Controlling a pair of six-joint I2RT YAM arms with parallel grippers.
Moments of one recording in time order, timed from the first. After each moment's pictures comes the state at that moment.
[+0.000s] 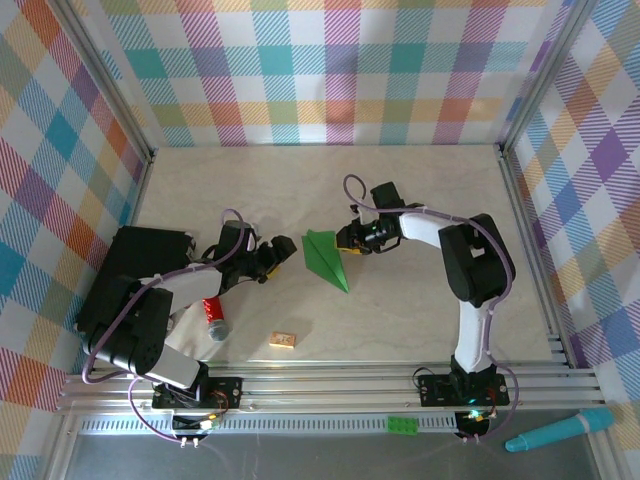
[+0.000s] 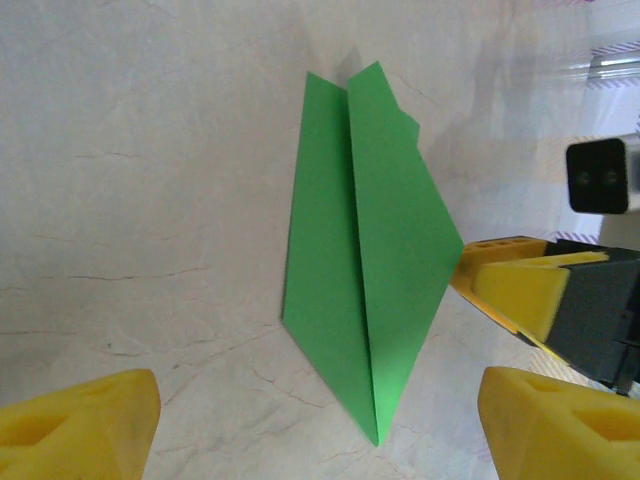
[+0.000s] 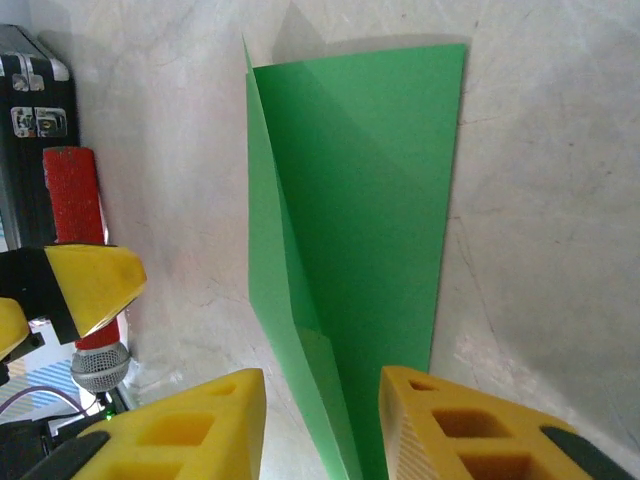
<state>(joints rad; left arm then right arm) -0.35 1.48 0.63 0.12 0.44 -0.98 0.41 1.99 1.25 -0.35 -0.75 0.39</state>
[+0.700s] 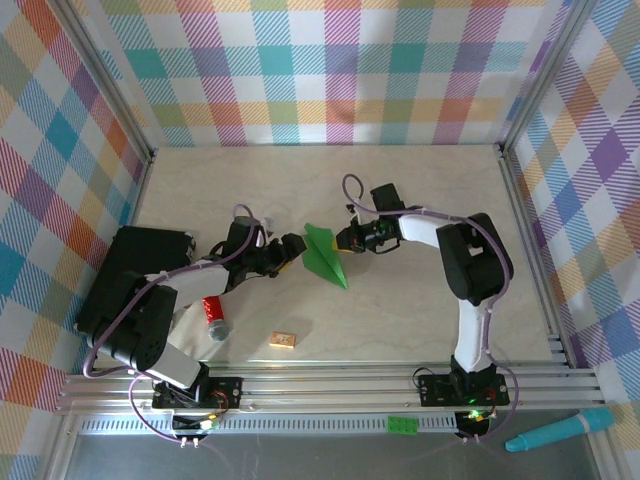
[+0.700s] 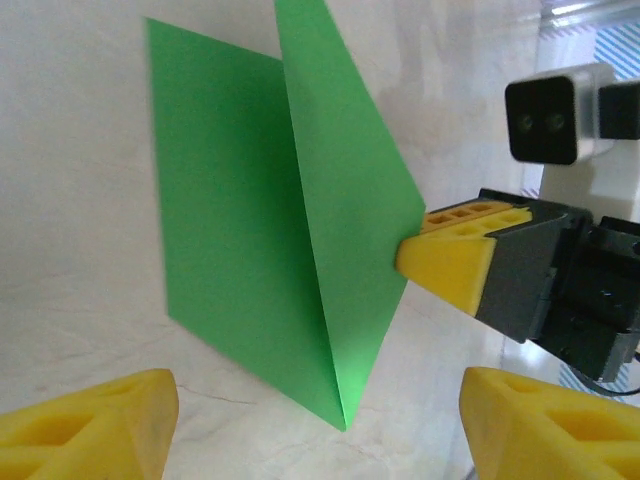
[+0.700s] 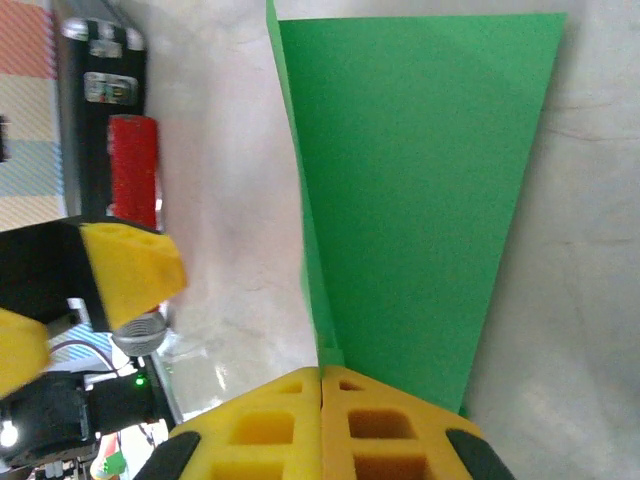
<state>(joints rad) -0.41 1.51 0.68 0.17 0.48 -0.97 0.41 1.98 1.21 -0.25 -0.88 0.36</state>
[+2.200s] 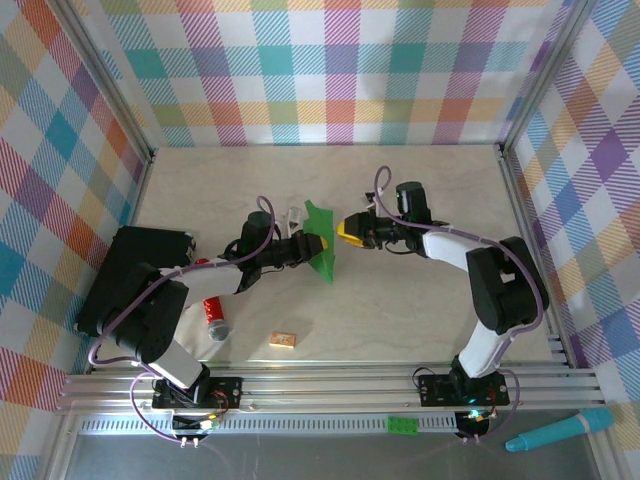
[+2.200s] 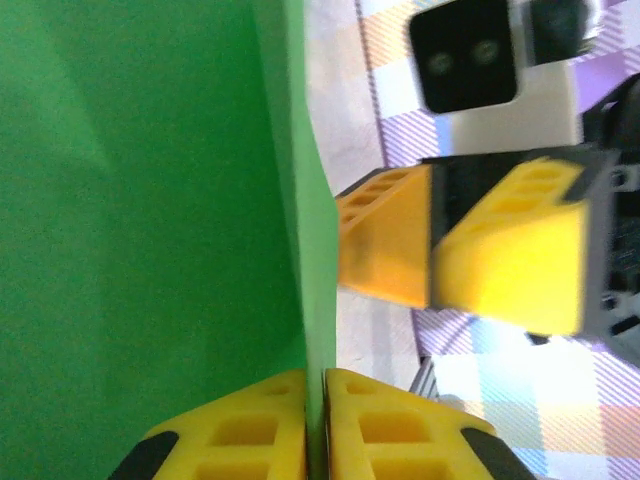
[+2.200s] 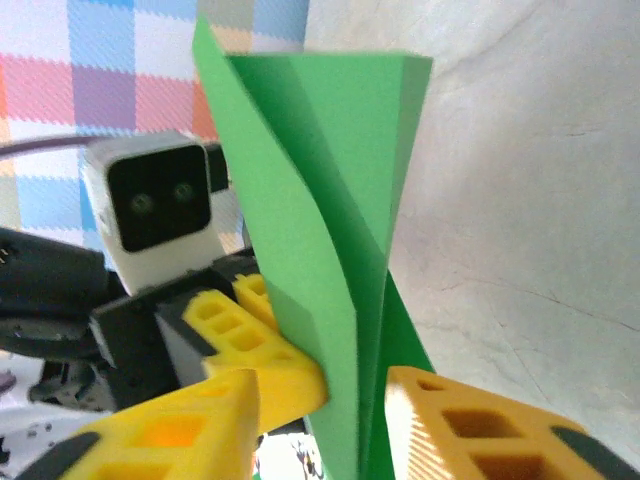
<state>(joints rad) -0.52 1.57 0.72 0.42 0.60 -0.93 0.34 1.72 0.96 0.17 -1.04 0.78</state>
